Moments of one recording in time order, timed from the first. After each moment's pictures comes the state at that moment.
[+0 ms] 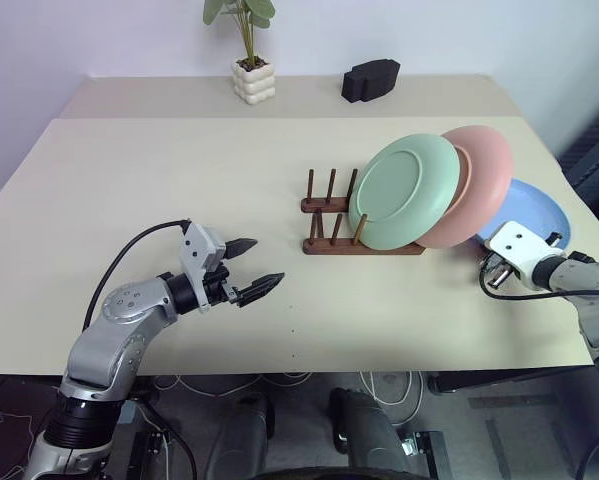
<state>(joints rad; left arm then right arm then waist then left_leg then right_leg) -0.16 0.53 0.00 -0.33 -0.48 0.46 -0.78 -0.31 -0.92 -0.03 0.43 -0.13 -0.03 0.57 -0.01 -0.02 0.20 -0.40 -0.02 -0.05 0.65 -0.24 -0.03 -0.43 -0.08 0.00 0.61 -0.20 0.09</state>
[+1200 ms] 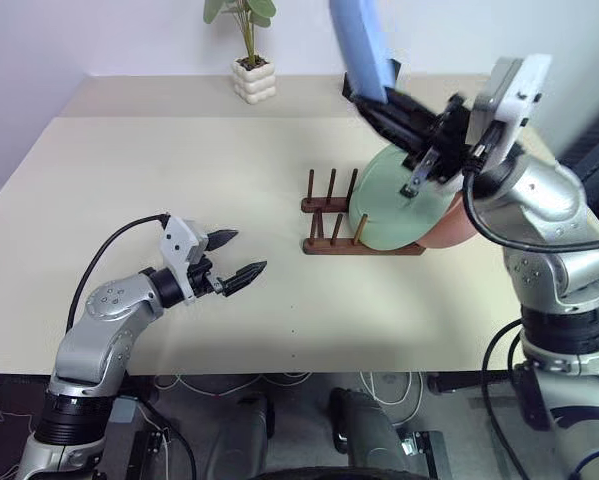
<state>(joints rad) -0.16 0.55 0.07 -0.28 -0.46 0.42 -0.76 -0.64 -0.54 -0.02 -0.38 0.71 0.38 0.58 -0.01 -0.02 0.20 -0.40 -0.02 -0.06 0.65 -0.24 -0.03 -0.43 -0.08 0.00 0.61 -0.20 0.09</state>
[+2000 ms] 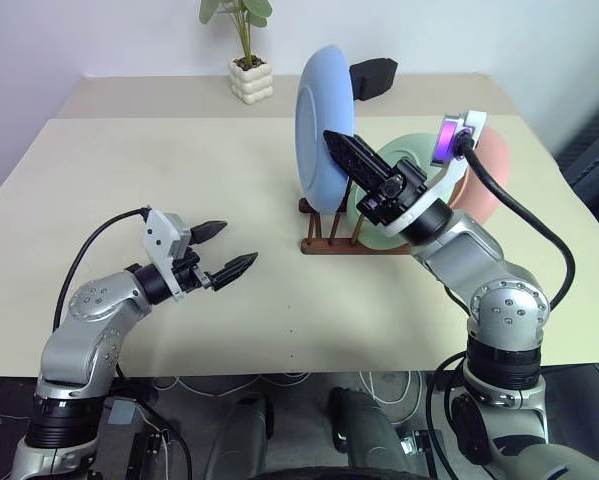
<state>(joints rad) -0.15 0.55 0.14 -0.30 -0.51 0.40 -0.78 -0.52 -0.25 -0.10 -0.43 1.19 0.69 0.15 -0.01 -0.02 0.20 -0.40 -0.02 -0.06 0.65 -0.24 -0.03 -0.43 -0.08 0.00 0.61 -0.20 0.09</state>
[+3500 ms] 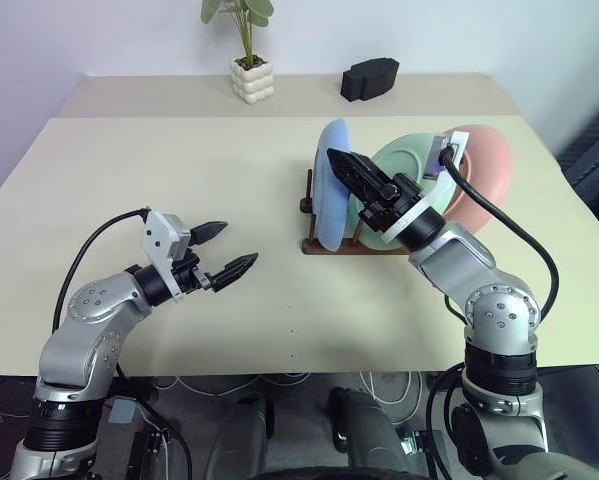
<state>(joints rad) -0.14 0.56 0.14 -0.31 -0.51 0.40 -0.77 -0.47 -0.24 -0.11 -0.39 1.15 0.69 0.08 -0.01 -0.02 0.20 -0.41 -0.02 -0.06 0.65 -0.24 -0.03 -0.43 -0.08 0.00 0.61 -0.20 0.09</state>
